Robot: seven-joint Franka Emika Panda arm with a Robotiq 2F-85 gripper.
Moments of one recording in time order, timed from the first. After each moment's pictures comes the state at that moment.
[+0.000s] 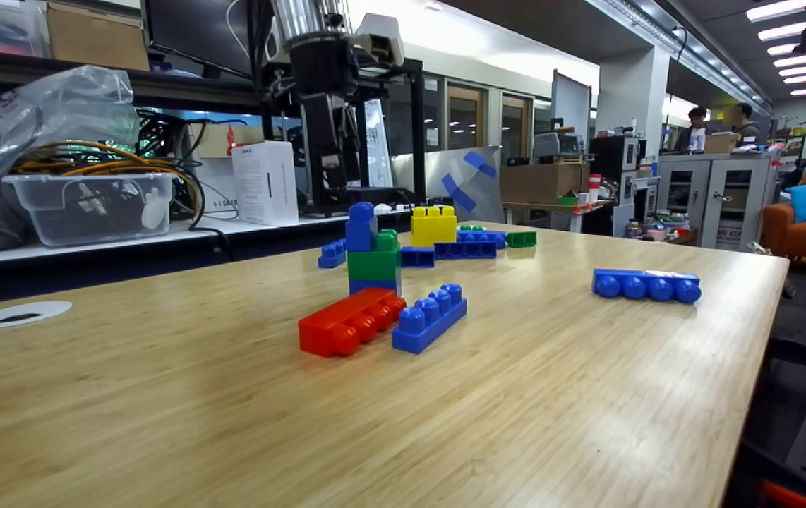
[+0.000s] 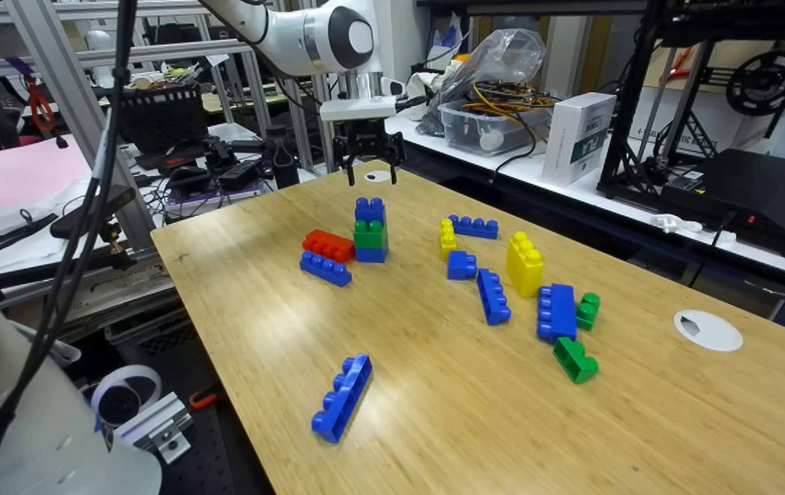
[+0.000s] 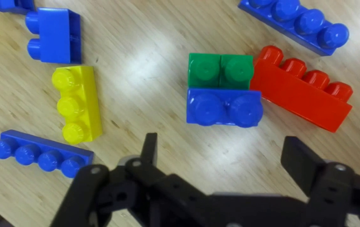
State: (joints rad) arm 0.28 0.37 0.22 -1.77 -0.21 2.04 -0.30
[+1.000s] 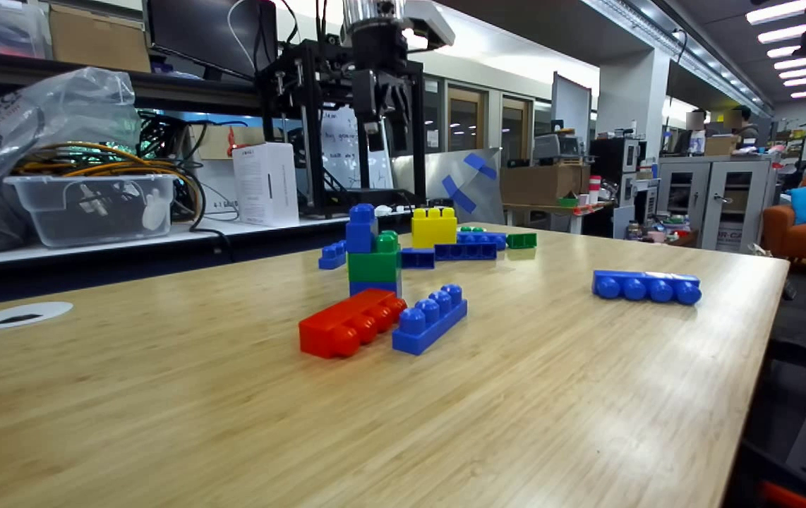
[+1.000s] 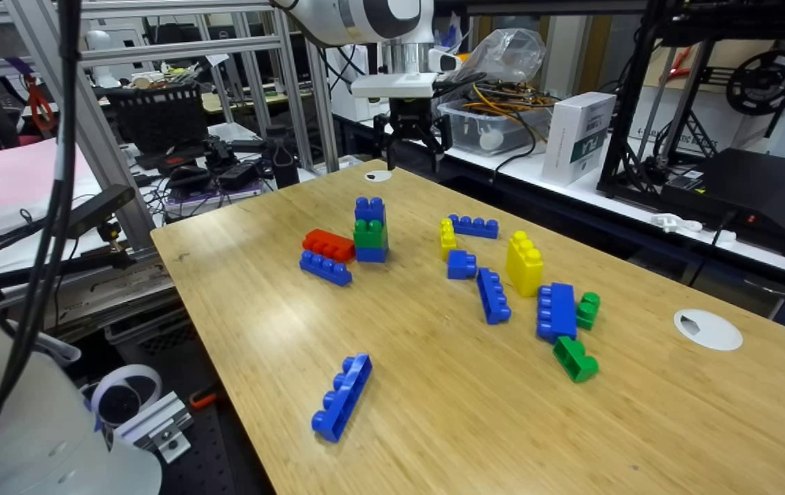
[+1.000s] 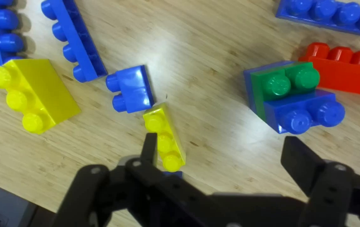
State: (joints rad) arm 0.16 0.30 0.15 -1.75 -0.12 2.01 -0.23
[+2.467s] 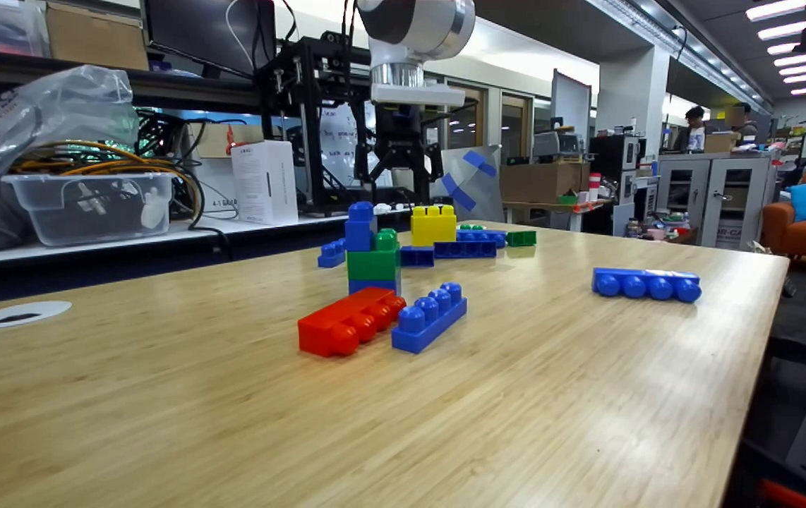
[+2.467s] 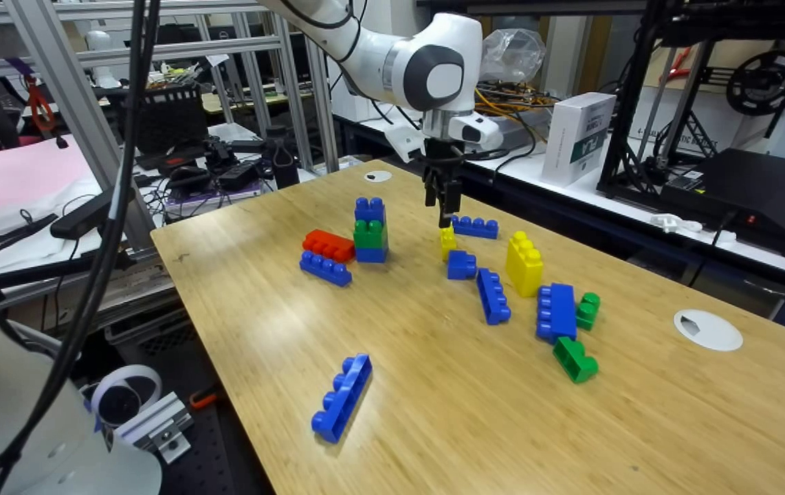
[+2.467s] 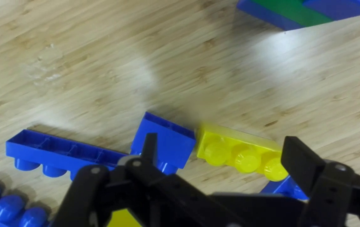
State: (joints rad) arm 0.15 0.46 0.04 -1.75 0.05 2.17 0.47
